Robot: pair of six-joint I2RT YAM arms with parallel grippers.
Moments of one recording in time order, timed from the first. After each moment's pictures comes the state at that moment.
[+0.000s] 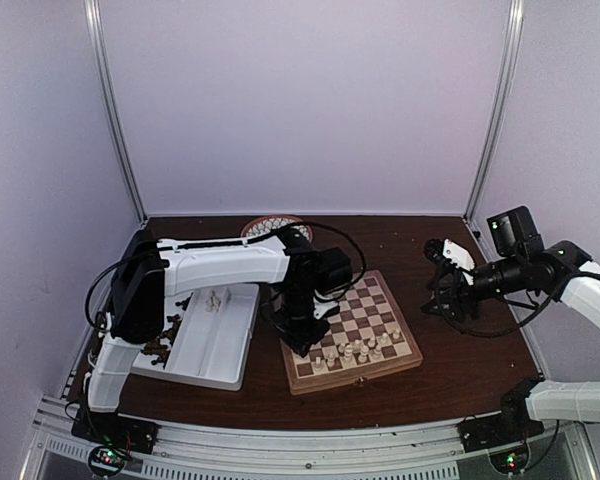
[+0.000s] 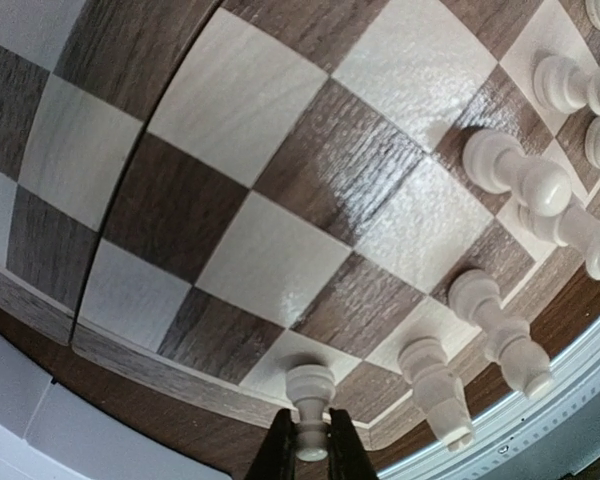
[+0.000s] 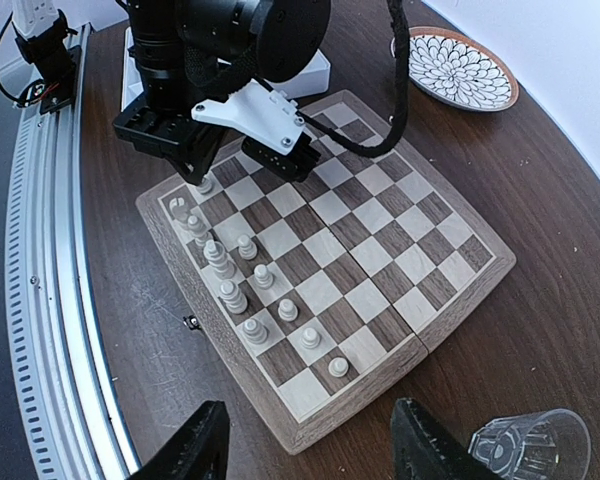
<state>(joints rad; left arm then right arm) -1.06 2.26 1.96 -1.26 0.13 -0.30 0.40 0.95 0.89 -0.76 -0.54 -0.55</state>
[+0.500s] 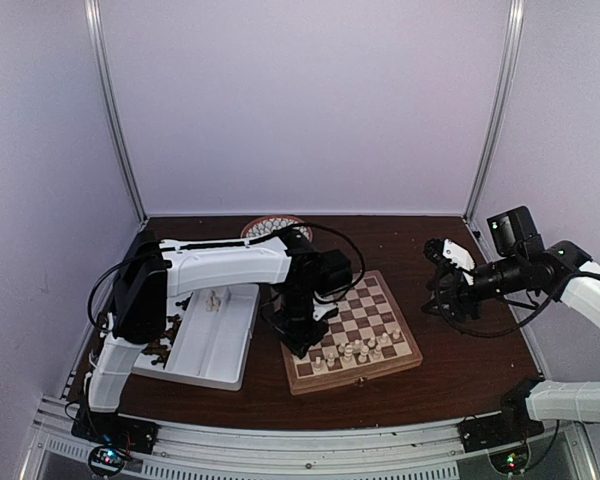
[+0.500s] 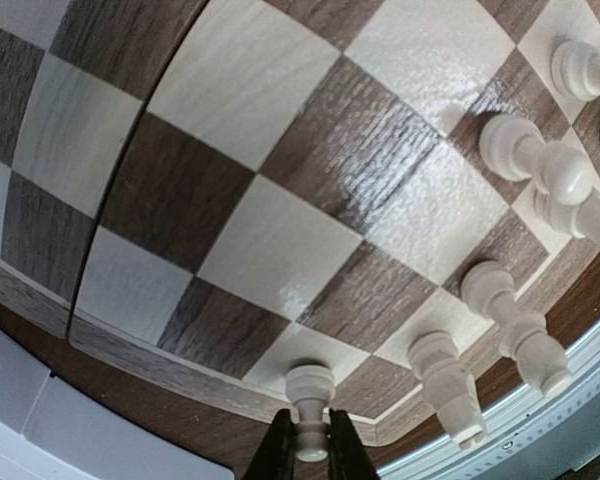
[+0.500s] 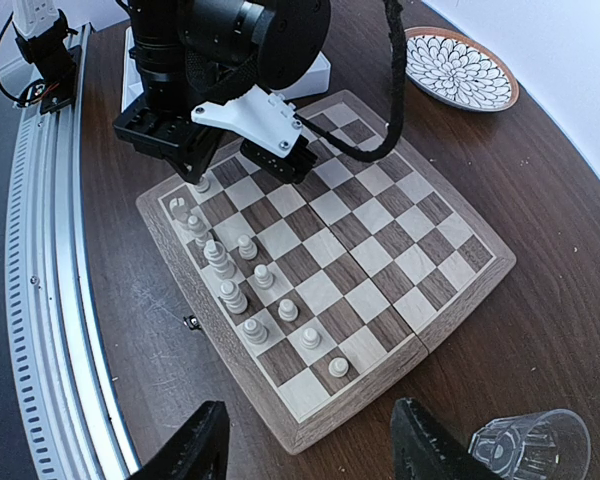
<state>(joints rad) -1.06 2.27 1.97 -1.29 0.13 -0.30 0.40 0.95 0.89 -0.76 -0.54 -0.55</state>
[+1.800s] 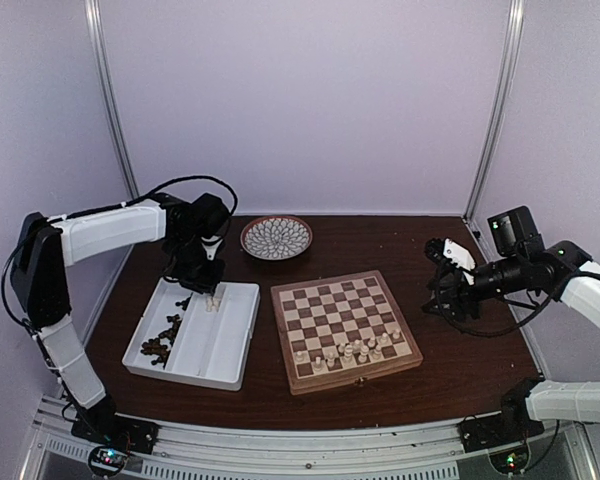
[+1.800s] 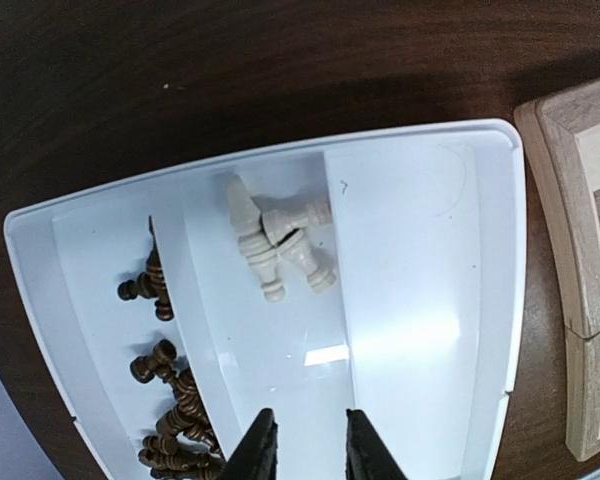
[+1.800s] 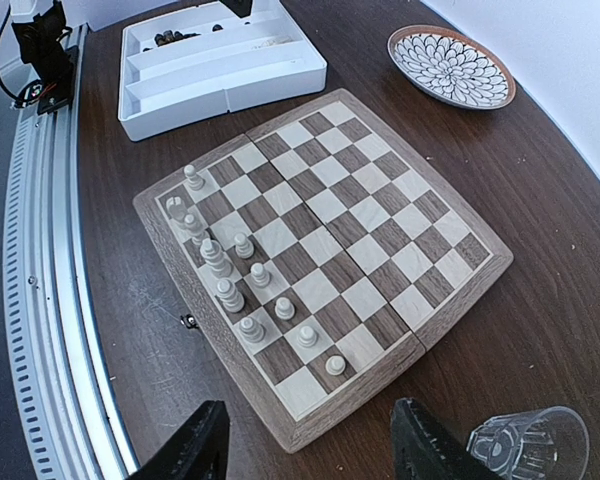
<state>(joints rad) -0.58 1.74 1.41 -1.02 -0.11 -0.35 0.39 0.95 0.89 -0.77 -0.54 -0.55</state>
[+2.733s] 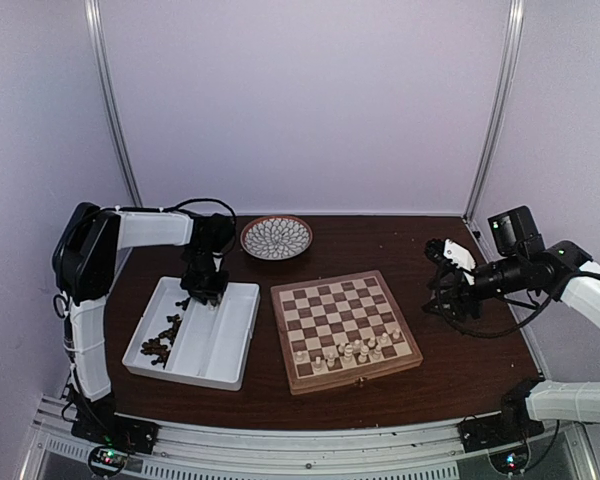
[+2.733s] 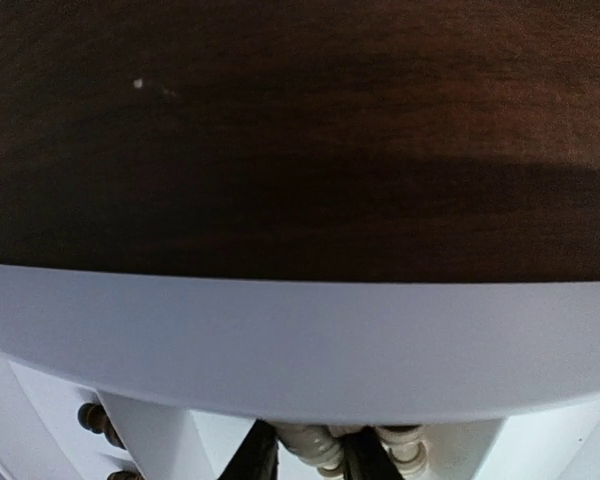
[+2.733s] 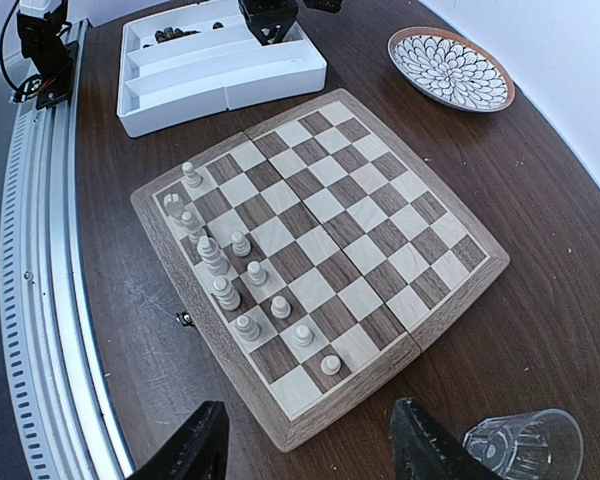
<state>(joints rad) -0.48 2.07 1.49 -0.92 -0.11 -0.39 0.39 0.95 0.89 -0.77 -0.54 -0.58</state>
